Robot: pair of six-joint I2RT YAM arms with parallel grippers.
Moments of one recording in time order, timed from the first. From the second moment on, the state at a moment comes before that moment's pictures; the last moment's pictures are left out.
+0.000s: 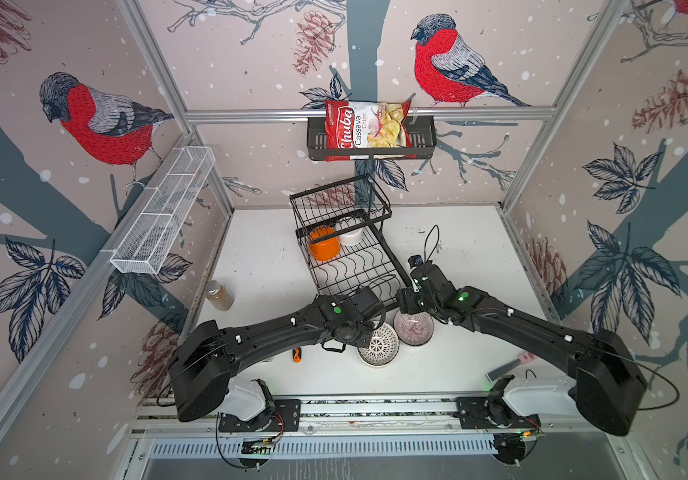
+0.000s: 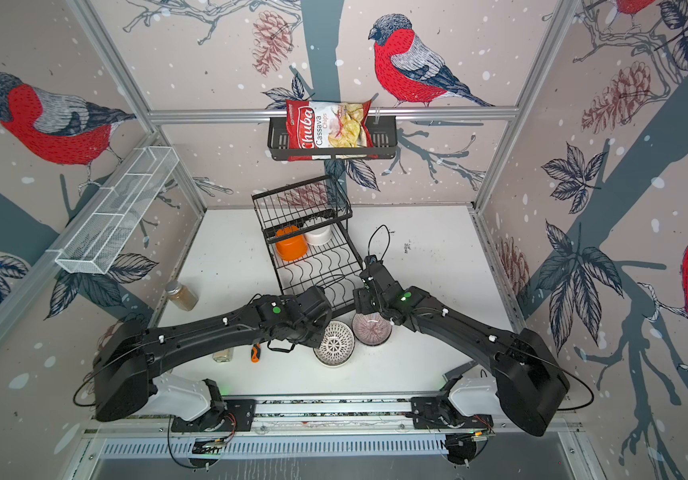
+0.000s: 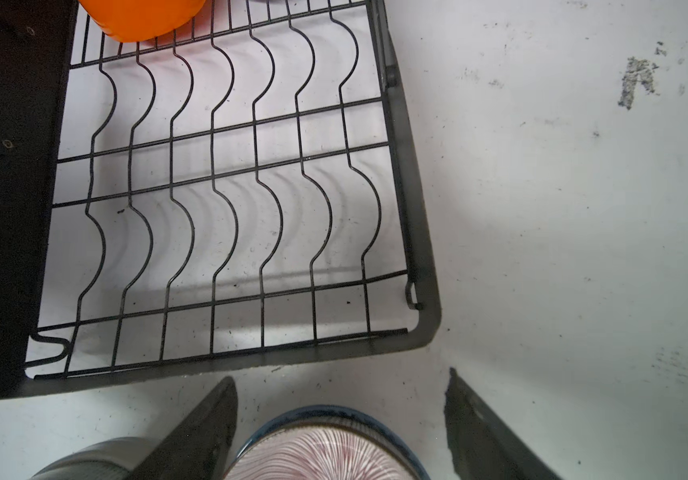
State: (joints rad) left arm -1.02 1.44 1.01 -0.78 -0.06 -0.68; right arm 0.79 1.32 0.83 -0.40 0.18 0.37
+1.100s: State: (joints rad) left arm -1.04 1.51 1.11 -0.86 -0.10 -0.67; right arm 0.78 1.31 0.82 -0.38 0.17 0.36
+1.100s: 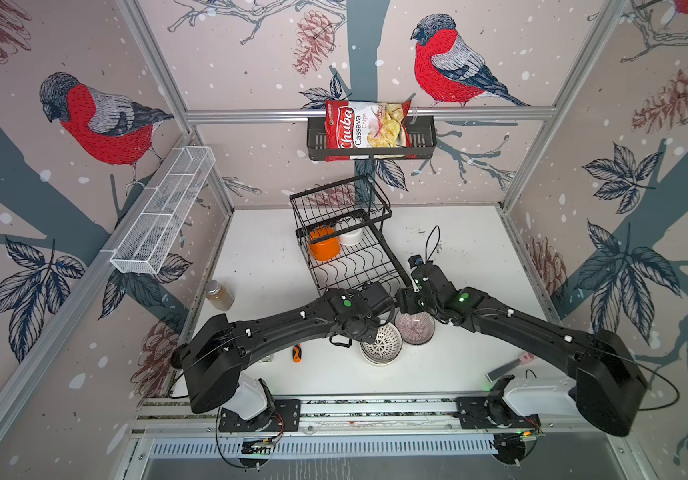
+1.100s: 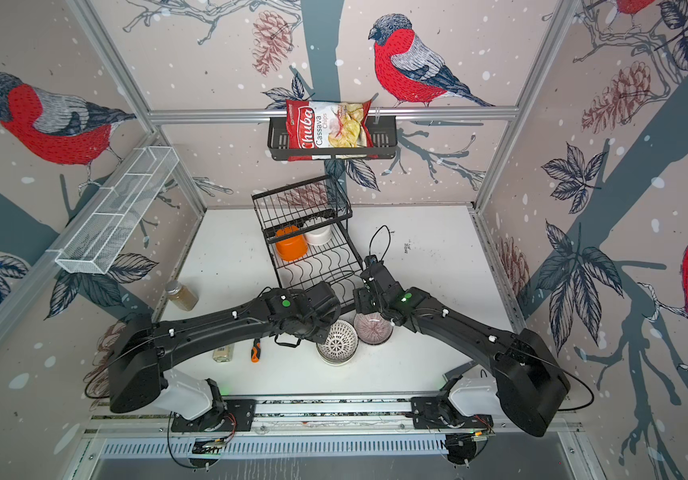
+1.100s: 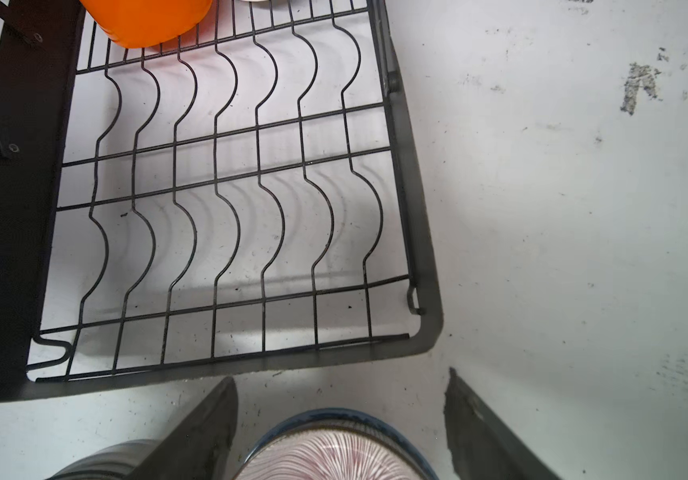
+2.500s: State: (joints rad) left arm -1.04 1.31 1.00 -0.70 -0.14 -0.66; right arm 0.82 1.13 0.95 -0.64 0.00 0.37
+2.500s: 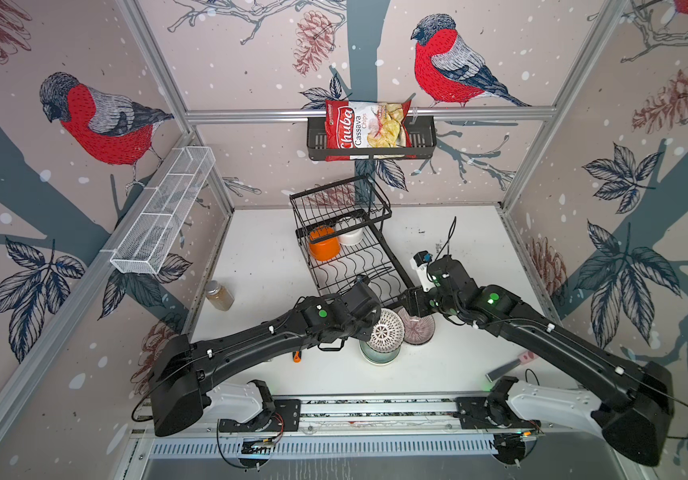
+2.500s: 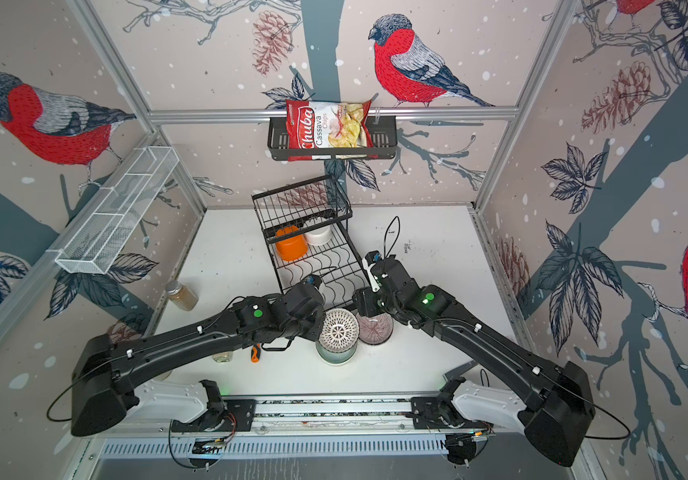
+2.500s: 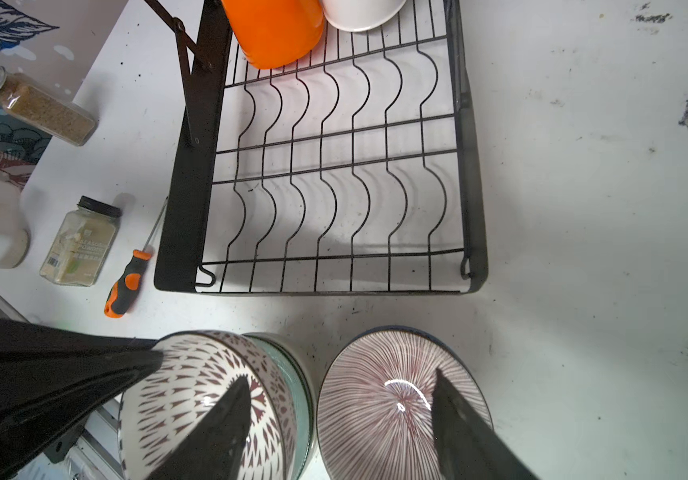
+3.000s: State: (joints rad) left arm -1.04 1.31 1.00 -0.70 -0.16 -0.66; right arm 0.93 1.19 0.96 -0.73 0.02 0.38
